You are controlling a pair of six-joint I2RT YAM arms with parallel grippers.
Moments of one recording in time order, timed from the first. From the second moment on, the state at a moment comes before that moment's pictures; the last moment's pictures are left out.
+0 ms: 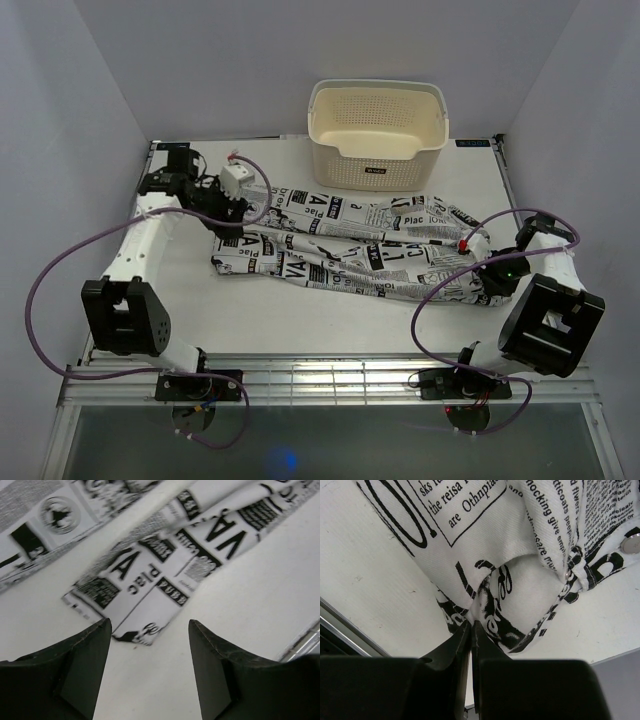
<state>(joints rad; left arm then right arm) 0.04 1.58 1.48 -1.01 0.53 0.72 -0.43 1.41 0.91 -1.04 -0.34 -1.47</state>
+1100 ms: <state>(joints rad) -0.44 1.64 1.07 -0.63 0.03 0.35 -0.43 1.37 0.87 -1.02 -0.33 -1.46</state>
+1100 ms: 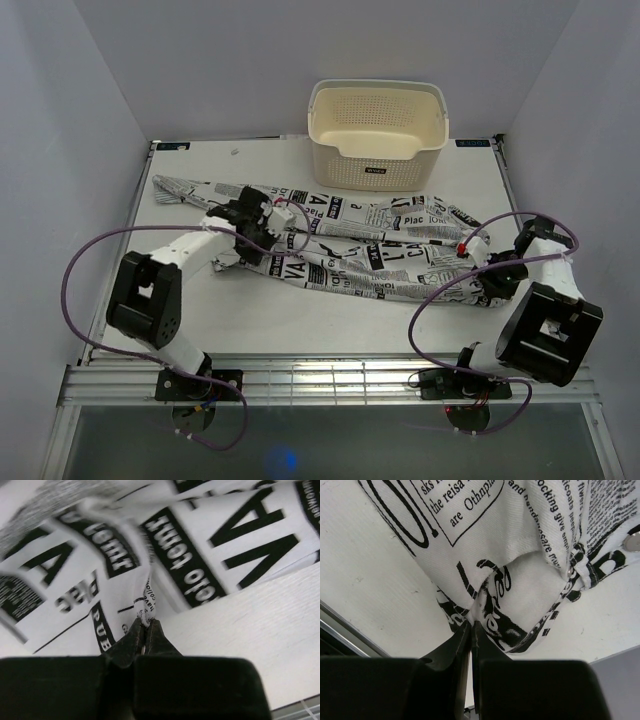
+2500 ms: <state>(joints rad) 0.93 1.25 1.15 -1.01 0.52 1.06 -0.52 1.39 1.30 -1.29 -0.44 -1.53</state>
